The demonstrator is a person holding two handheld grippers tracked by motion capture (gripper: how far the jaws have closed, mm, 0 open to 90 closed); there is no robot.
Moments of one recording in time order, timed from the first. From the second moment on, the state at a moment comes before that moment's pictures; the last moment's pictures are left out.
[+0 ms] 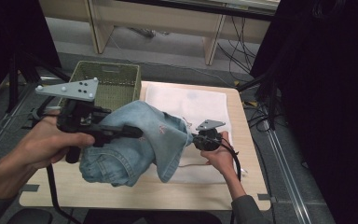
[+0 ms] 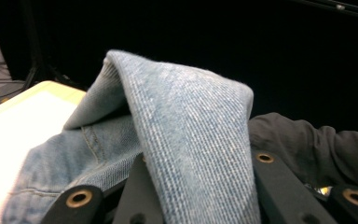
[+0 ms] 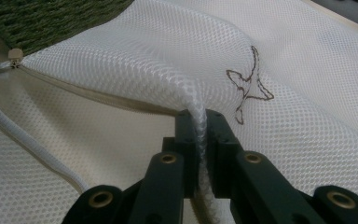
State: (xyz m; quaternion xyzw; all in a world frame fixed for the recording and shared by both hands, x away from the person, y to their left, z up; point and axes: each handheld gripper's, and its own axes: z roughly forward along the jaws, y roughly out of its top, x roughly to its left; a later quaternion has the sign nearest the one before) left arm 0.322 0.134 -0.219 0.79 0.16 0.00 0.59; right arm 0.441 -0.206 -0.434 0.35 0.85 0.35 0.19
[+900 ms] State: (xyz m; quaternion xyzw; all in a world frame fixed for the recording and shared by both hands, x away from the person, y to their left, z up) left arm 0.375 0.065 -0.361 0.84 0.20 -0.02 0.51; right arm 0.444 -0.215 -0.433 0.36 0.83 0.37 0.20
